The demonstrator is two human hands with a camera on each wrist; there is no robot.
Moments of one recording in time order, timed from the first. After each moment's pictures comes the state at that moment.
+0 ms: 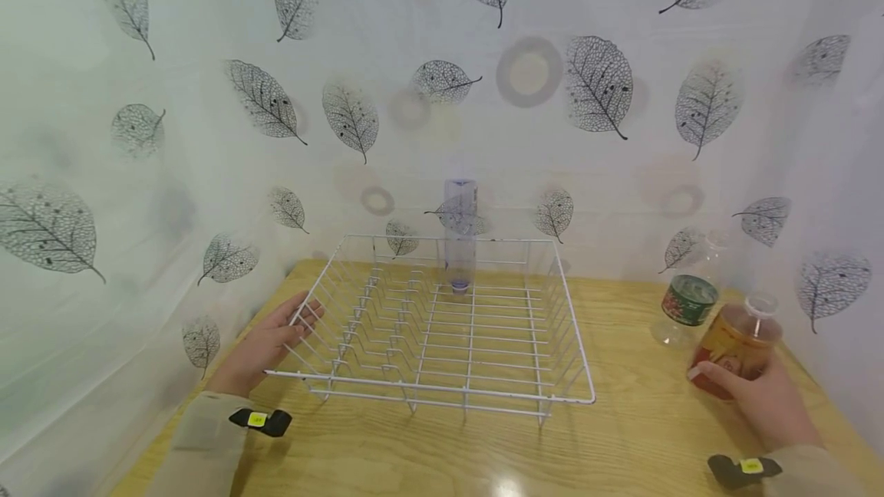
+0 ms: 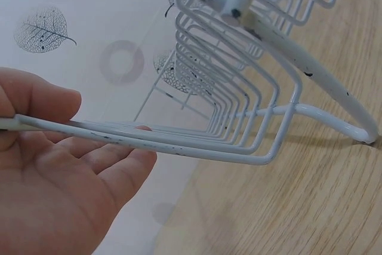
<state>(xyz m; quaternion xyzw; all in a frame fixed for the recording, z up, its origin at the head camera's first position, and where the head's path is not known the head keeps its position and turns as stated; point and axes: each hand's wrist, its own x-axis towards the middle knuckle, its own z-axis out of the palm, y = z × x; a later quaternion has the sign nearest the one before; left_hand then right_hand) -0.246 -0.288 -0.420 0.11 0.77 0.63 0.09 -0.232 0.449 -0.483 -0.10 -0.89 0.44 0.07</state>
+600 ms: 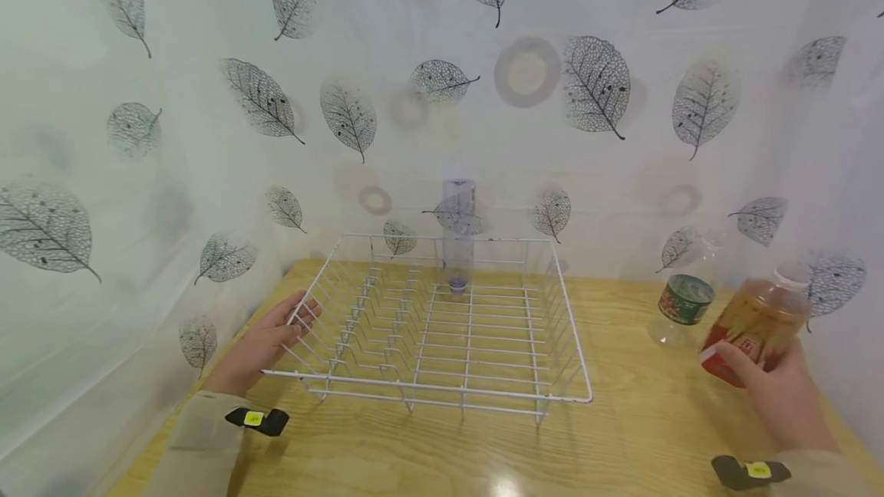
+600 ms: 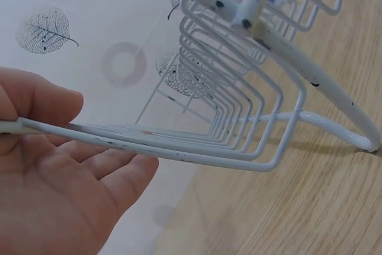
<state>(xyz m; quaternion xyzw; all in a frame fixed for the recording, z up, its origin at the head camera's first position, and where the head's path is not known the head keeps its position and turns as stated) -0.245 -0.288 -0.419 0.11 0.77 0.62 0.09 -0.212 0.434 -0.450 -0.09 -0.88 0.45 0.16</state>
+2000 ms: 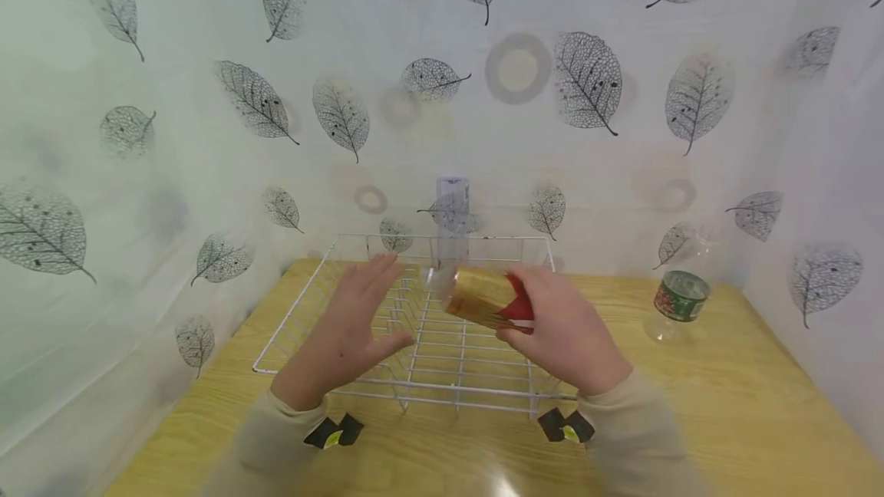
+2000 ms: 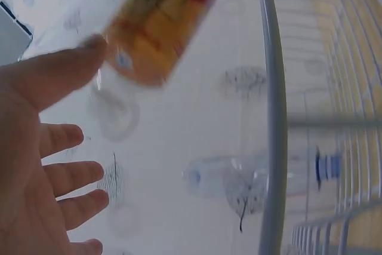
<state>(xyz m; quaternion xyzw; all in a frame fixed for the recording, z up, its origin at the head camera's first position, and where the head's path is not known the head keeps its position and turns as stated) -0.207 -0.121 -0.341 0.32 0.89 0.18 -0.25 -0.218 0.197 -0.337 0.26 -0.93 0.21 0.18</state>
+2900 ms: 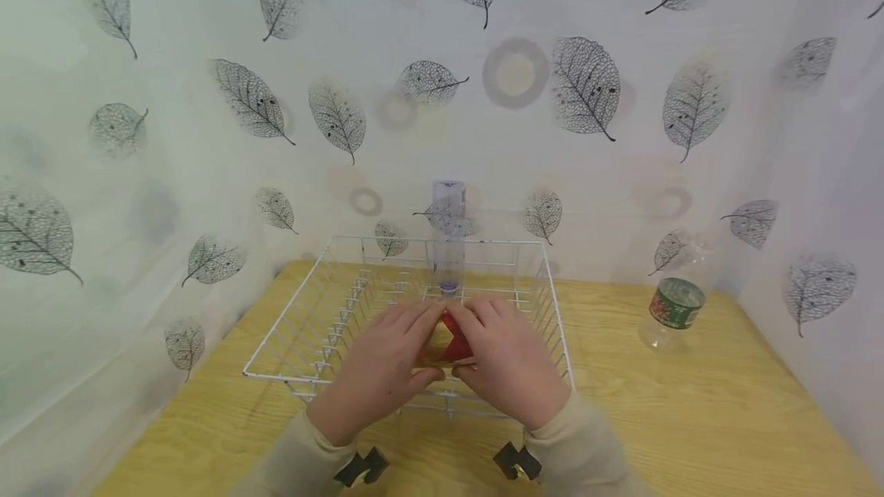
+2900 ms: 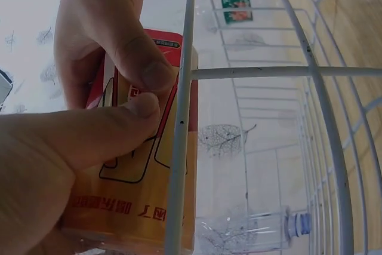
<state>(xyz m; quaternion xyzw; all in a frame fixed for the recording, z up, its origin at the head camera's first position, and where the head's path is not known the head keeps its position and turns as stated) -0.192 -0.070 -0.363 0.34 0.89 0.06 -0.28 -0.208 0.142 -0.362 0.37 -0.88 0.13 0.29</state>
